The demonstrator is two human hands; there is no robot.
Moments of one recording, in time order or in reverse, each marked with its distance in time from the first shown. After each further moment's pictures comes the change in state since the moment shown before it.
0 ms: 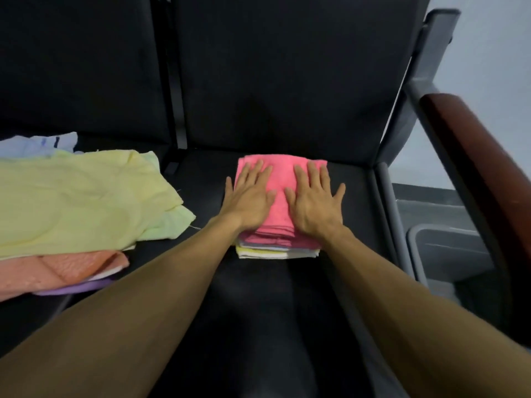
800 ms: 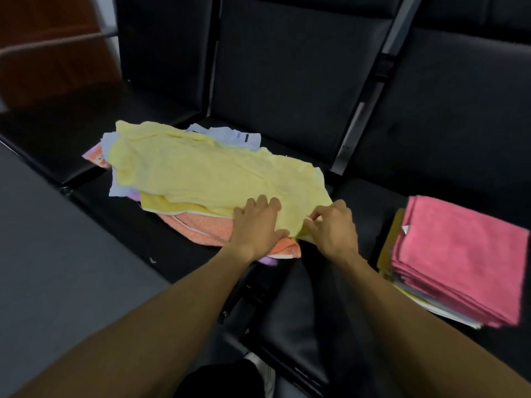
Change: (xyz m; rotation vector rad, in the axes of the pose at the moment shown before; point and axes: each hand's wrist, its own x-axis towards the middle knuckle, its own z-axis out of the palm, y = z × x) left_hand -0.181 -0.206 -0.081 0.136 0.260 -0.403; right_hand -0.035 -0.254 0.064 0.200 -0.036 -0.256
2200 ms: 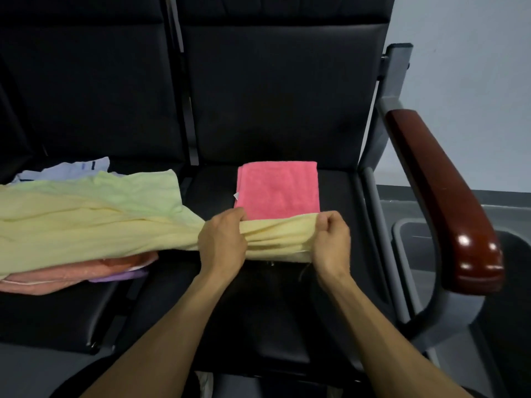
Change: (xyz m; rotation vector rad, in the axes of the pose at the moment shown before) left_hand -0.066 0.239 0.018 -0.276 0.204 0.198; right_hand -0.159 0.172 -0.152 0.754 0.558 0.535
